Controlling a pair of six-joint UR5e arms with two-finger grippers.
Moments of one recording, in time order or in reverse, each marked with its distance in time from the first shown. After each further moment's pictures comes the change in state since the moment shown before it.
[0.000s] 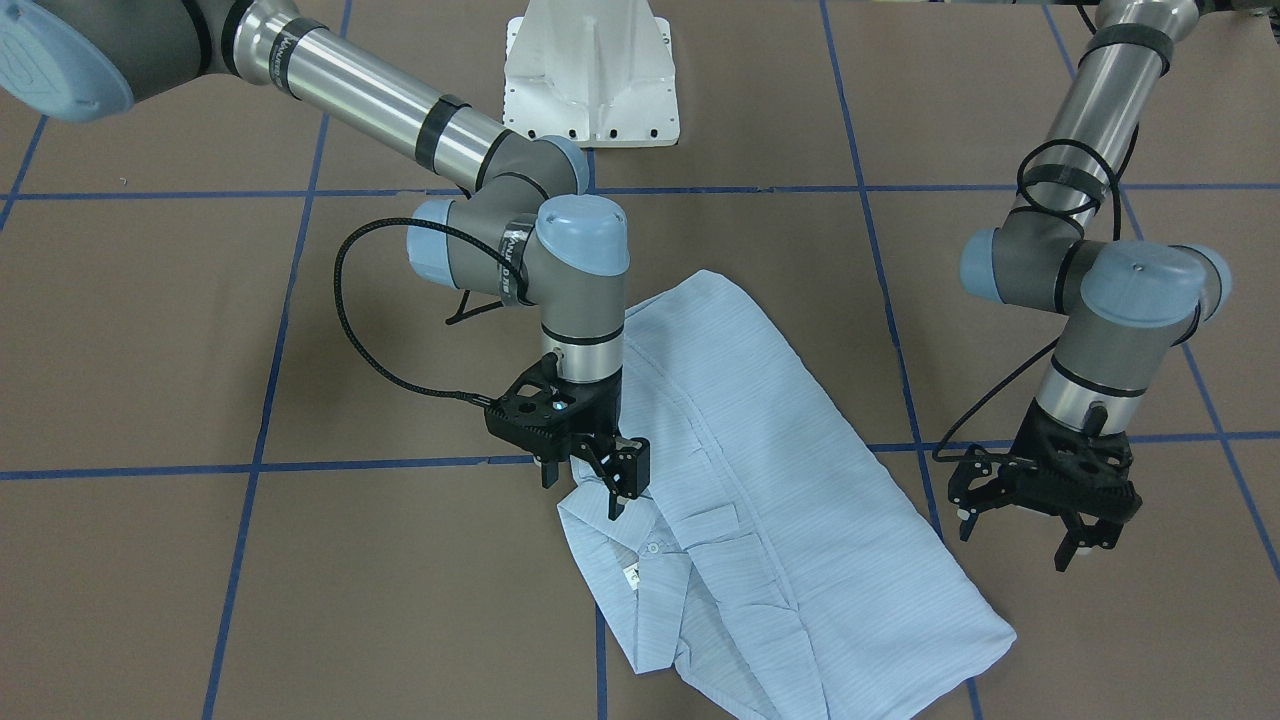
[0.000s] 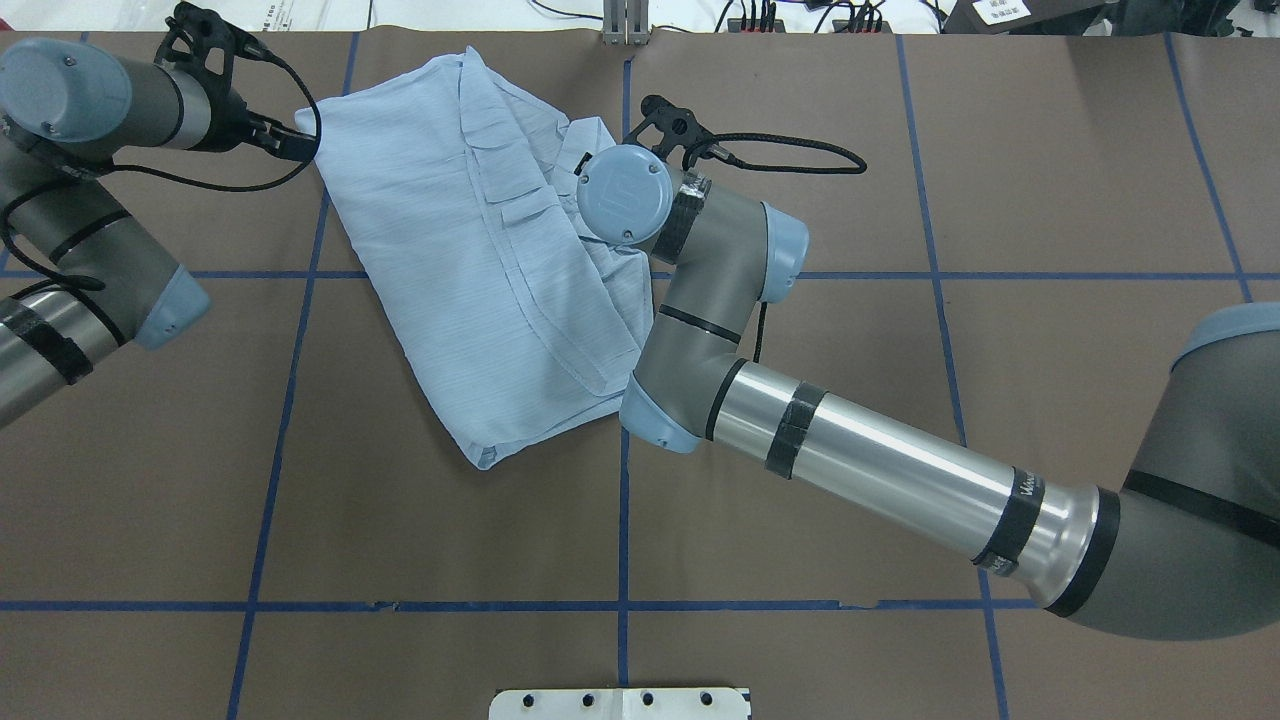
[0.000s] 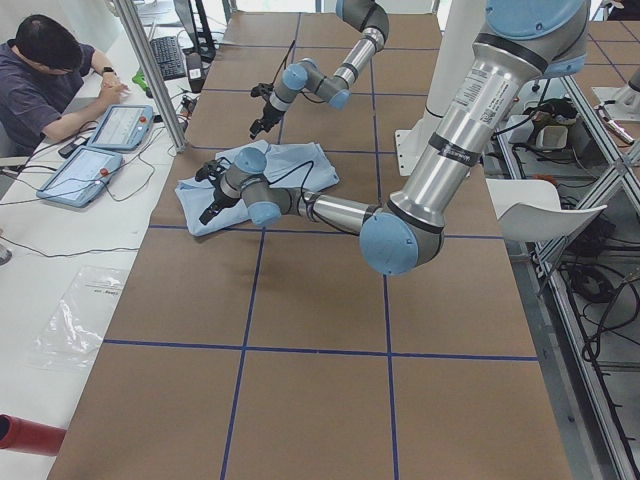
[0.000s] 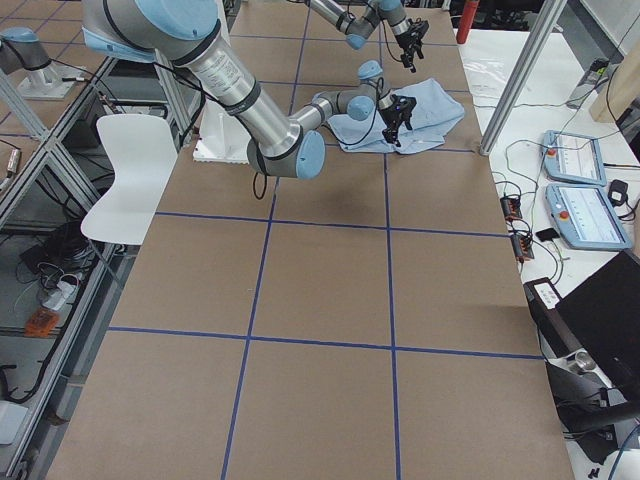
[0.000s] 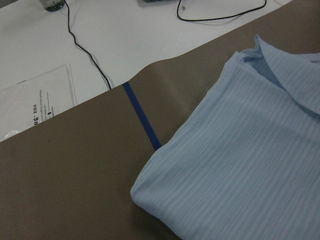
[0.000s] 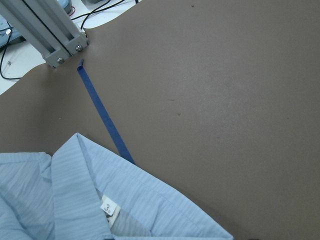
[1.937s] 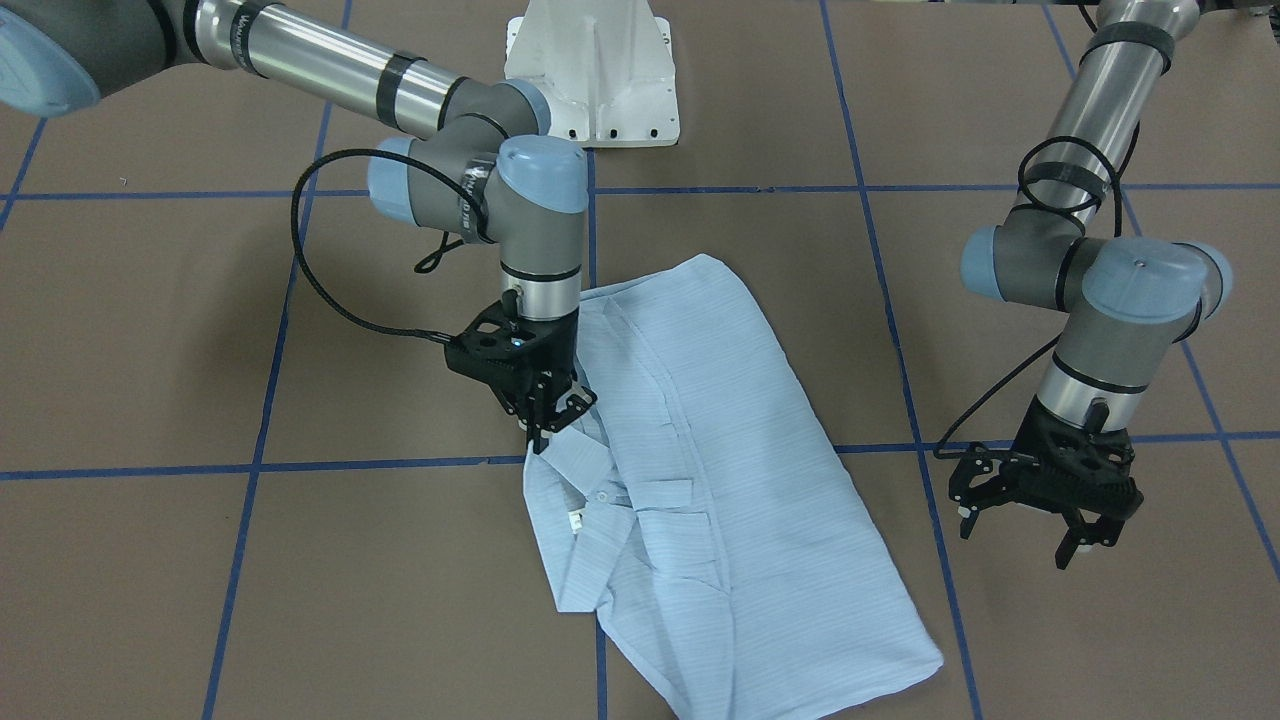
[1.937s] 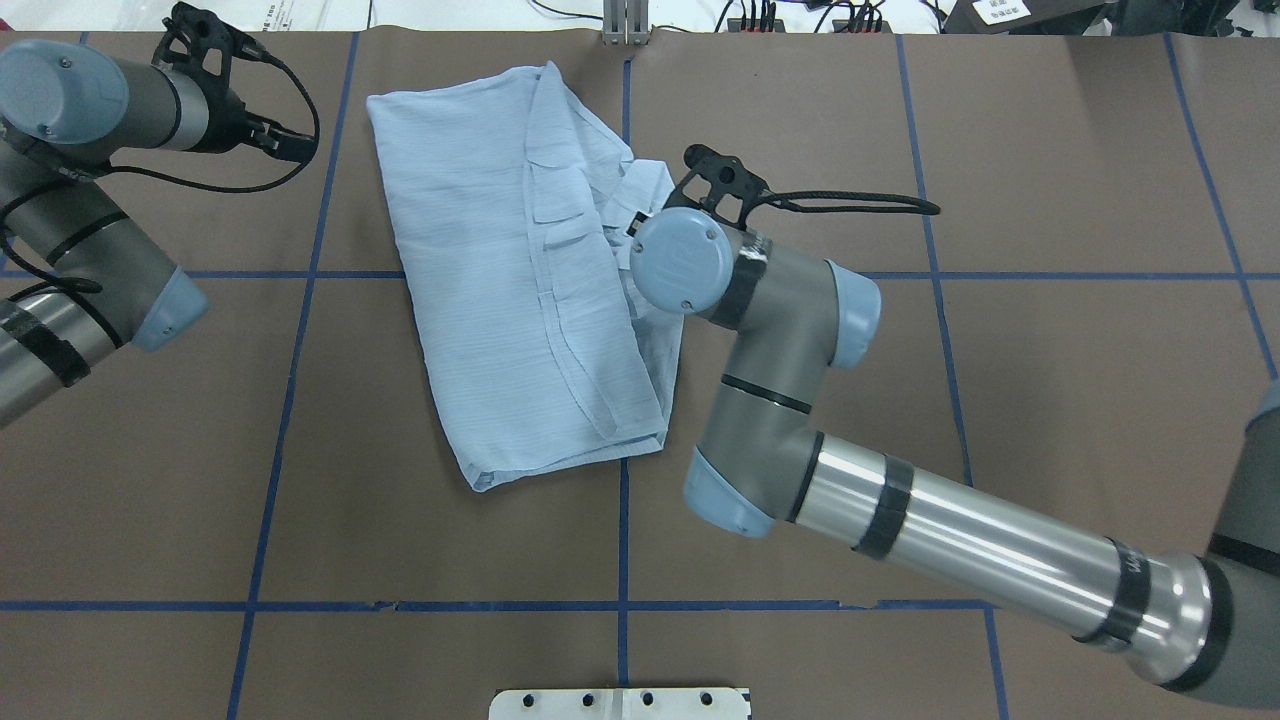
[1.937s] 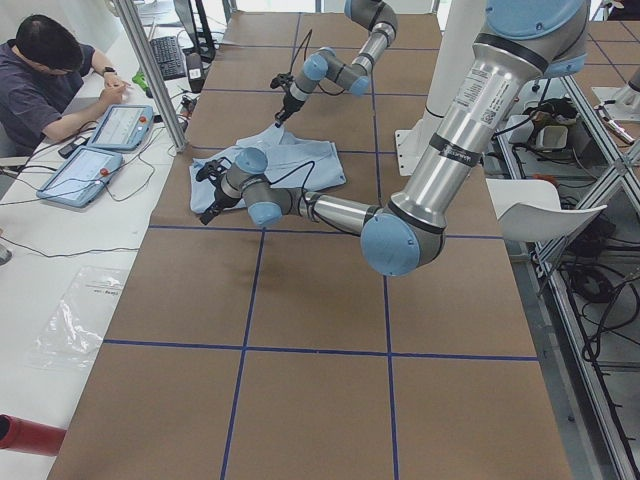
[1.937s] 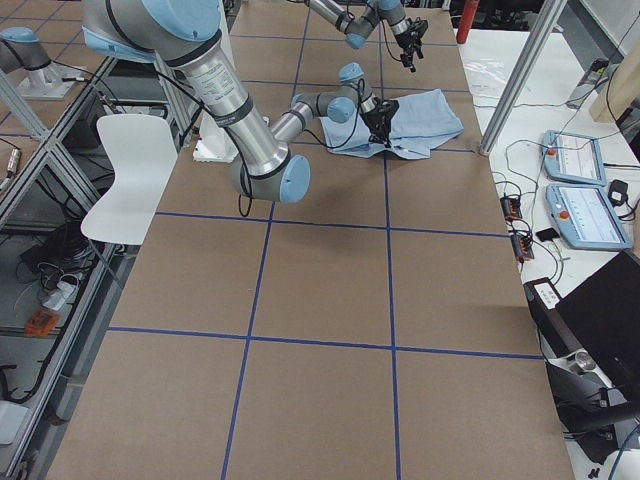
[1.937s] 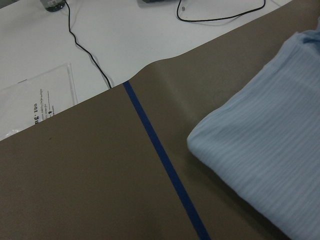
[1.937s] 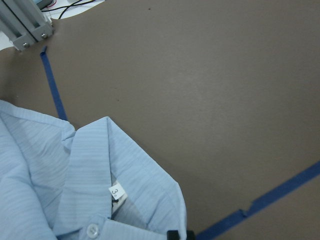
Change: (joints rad) left arm 0.001 0.009 -0.012 -0.002 0.000 -0.001; right arm -0.064 -0.264 0.430 -0.218 -0.050 -0.053
